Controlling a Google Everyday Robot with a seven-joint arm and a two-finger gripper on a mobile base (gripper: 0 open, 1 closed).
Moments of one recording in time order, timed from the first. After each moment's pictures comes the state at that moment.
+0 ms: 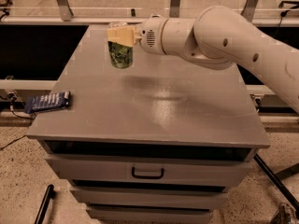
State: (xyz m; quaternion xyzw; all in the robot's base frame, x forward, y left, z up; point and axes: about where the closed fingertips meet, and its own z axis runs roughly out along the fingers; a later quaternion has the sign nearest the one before) arm 0.652 0.063 0.979 -0.27 0.72 0.36 0.53
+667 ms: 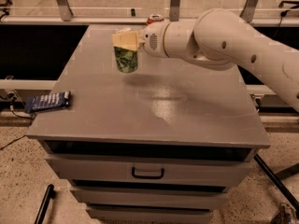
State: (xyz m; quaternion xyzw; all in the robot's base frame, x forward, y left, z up) arm 0.660 0.052 0.958 -0.26 0.74 0.34 0.51
